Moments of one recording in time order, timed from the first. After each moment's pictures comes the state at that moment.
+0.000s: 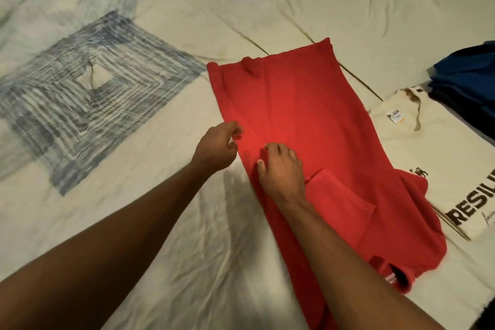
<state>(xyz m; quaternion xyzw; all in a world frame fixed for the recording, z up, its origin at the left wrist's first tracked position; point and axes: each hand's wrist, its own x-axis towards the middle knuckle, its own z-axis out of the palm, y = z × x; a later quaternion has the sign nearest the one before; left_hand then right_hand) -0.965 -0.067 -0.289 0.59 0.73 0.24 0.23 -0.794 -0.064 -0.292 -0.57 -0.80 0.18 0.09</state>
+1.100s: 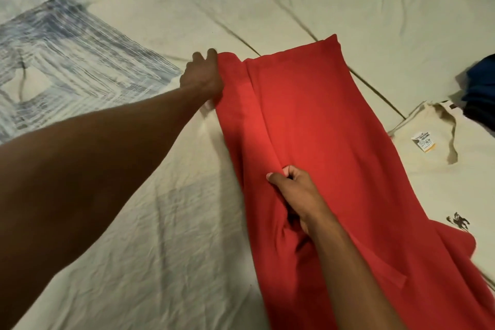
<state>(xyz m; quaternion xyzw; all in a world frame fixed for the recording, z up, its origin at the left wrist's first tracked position) -1.029 0.168 -0.304 0.51 0.84 0.09 0.13 -0.779 0.037 -0.360 -0.61 -0.45 0.62 0.21</state>
